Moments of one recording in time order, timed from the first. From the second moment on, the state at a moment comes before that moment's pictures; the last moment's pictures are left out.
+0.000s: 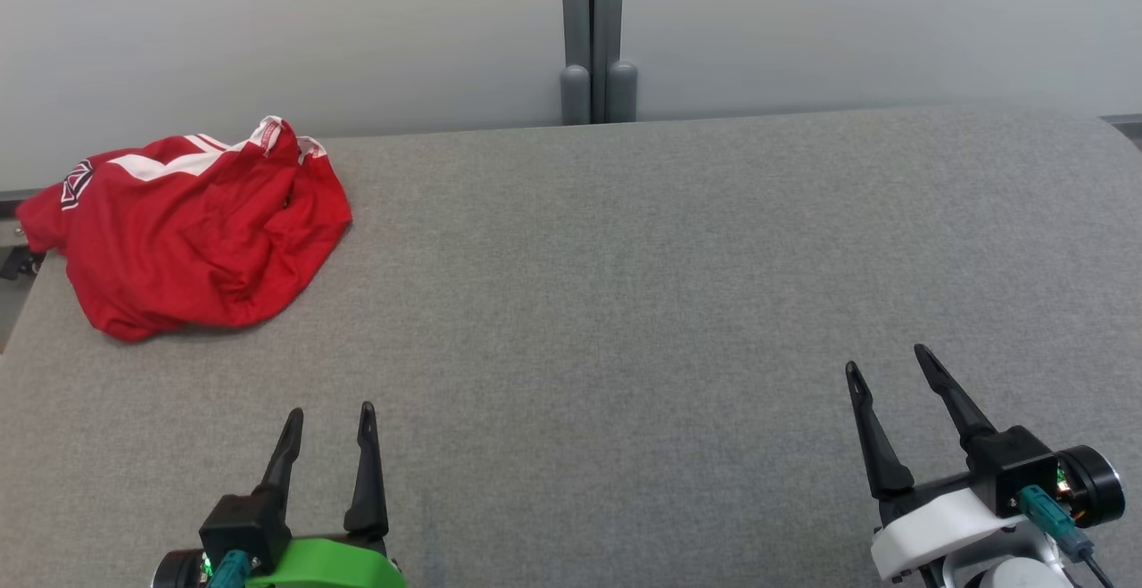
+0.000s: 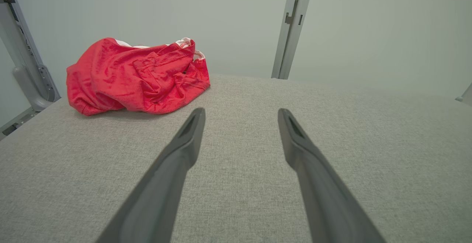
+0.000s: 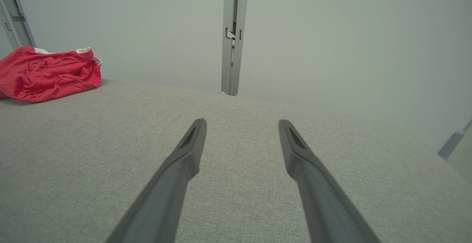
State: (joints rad) left arm 0.03 0.05 -0.11 0.22 -0.23 -0.06 -0.26; right arm 0.00 -0.05 -0.01 0.11 -0.01 0.13 -0.26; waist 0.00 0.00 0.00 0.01
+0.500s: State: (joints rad) left arm 0.03 0.05 -0.11 0.23 -0.23 -0.06 -0.26; right arm 0.00 -0.05 -0.01 0.10 -0.01 0.13 -0.26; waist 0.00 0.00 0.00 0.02
